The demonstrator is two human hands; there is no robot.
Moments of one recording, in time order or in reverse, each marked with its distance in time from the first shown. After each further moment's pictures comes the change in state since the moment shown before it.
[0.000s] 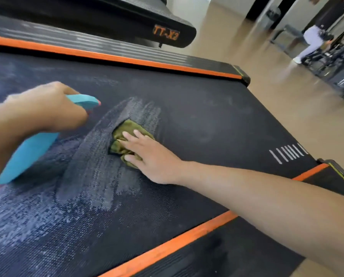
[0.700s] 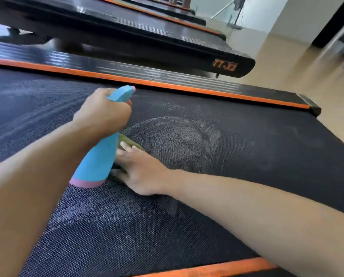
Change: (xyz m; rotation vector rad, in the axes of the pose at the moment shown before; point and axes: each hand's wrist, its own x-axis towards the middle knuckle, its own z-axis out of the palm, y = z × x) left_hand -0.057 -0.027 -0.059 -0.362 0.340 -0.169; right_hand 0.101 -0.141 0.045 -0.056 -0.078 -0.409
